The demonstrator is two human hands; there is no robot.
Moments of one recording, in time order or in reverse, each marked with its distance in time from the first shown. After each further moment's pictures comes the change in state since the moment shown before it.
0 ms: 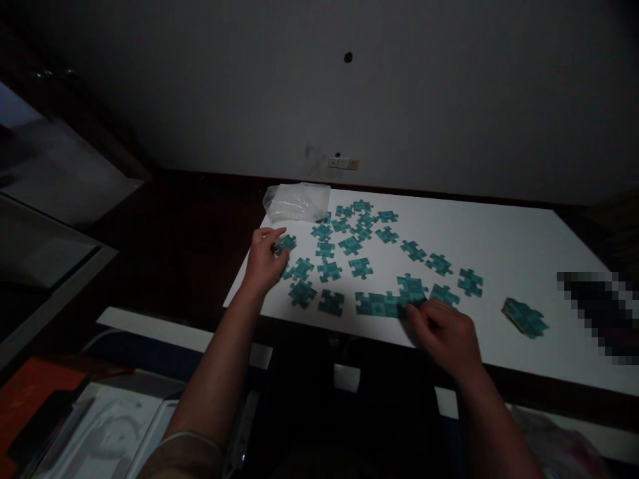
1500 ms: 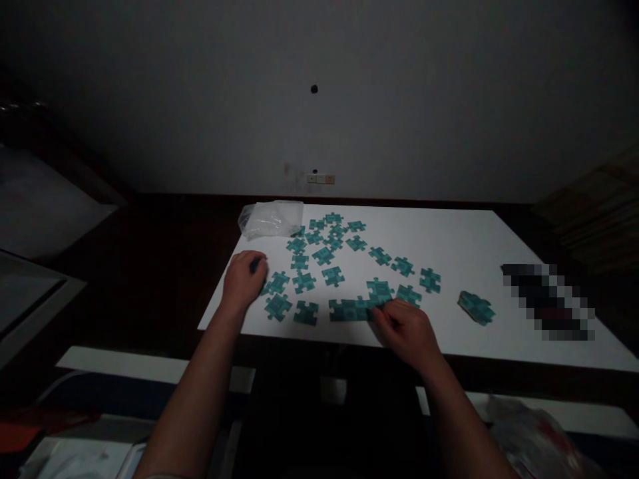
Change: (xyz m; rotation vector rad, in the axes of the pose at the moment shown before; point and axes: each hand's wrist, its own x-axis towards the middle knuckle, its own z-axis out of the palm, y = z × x) left_hand 0.005 0.006 0.003 0.140 -0.021 0.064; right_hand -0.001 0.004 0.008 0.042 -0.018 0.064
